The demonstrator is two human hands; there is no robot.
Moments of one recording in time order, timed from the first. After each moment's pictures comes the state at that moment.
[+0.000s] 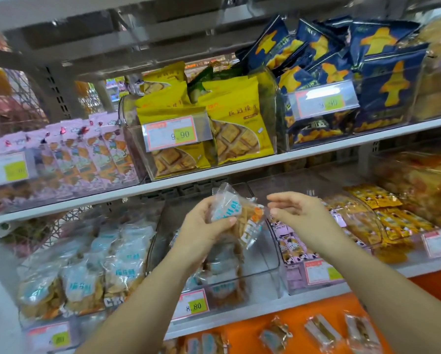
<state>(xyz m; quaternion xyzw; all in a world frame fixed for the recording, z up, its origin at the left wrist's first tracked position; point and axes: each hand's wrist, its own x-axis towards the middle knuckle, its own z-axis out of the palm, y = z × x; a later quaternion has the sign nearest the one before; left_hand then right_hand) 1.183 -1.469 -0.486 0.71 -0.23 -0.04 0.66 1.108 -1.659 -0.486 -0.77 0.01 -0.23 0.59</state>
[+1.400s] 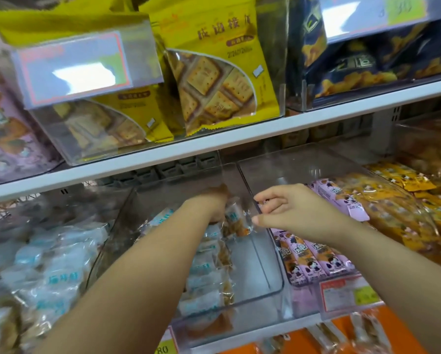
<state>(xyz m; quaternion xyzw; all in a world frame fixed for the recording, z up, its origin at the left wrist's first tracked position) 1.326 -1.556 -0.518 0.96 -0.26 -0.10 -0.03 1.185 -1.691 -0.518 -0.86 0.02 -0.08 0.50</state>
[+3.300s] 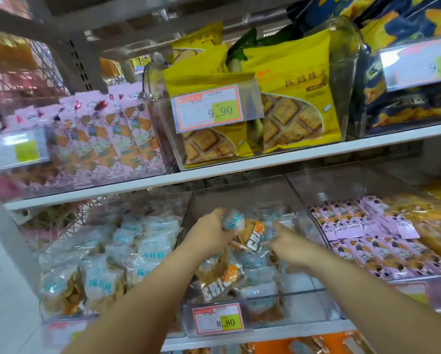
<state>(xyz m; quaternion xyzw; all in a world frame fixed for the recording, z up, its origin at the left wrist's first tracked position) 1.267 -1.427 -0.511 0.96 -0.16 -0.01 0.22 1.210 -1.594 -0.537 -0.89 0.11 0.09 0.44</state>
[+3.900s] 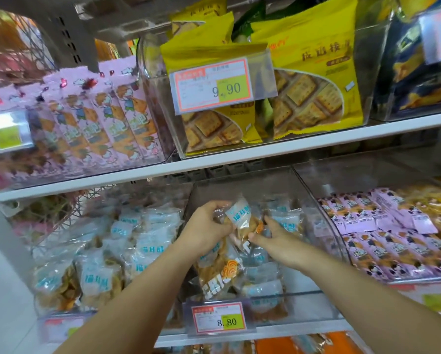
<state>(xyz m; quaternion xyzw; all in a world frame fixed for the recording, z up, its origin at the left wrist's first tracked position) 1.268 -1.415 -0.522 0.88 -0.14 -0.03 0.45 1.230 -1.582 -0.565 -0.87 0.07 0.09 0.48</state>
